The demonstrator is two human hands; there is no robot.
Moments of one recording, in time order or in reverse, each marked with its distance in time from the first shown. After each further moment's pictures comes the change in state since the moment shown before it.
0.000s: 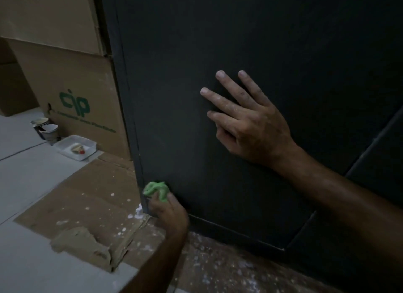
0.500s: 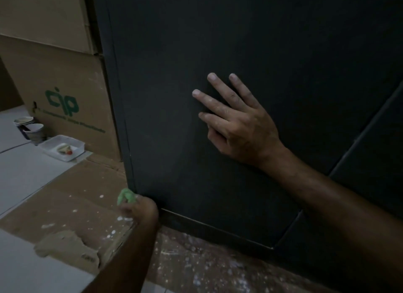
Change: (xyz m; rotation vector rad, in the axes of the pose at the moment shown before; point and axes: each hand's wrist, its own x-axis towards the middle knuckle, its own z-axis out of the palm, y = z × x) left_hand 0.076 -0.010 0.002 -0.055 0.212 -0.429; right_hand -0.001 -0.001 0.005 0.021 0.030 -0.002
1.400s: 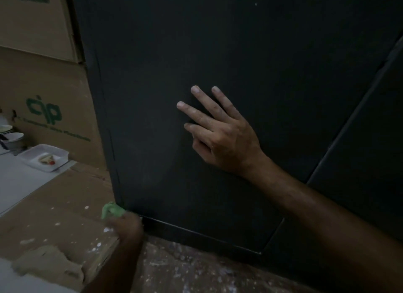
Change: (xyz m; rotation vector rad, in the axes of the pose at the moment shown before) left_hand 0.016 -0.025 -0.018 0.174 -0.127 0.118; right_hand -0.001 -0.001 -0.006 0.043 -0.034 0.021
